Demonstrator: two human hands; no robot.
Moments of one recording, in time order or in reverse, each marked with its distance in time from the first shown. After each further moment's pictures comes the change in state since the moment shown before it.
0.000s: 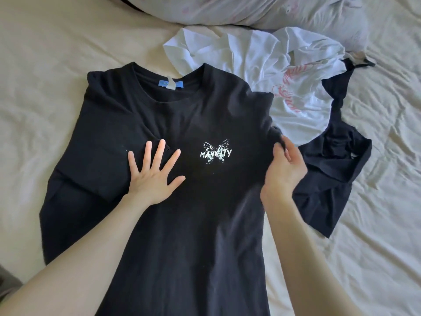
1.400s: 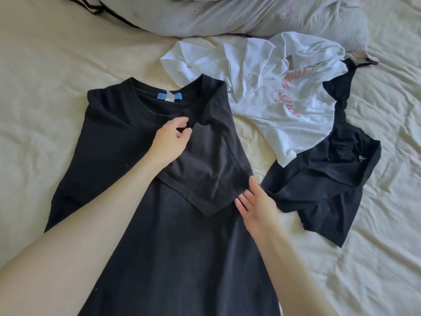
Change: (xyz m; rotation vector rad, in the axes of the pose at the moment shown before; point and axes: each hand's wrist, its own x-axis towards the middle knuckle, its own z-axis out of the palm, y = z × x) left_hand 0.055 0.028 -0.096 -0.927 0.285 0.012; right_hand -0.027 0.042 -0.018 0.132 -0.262 0.730
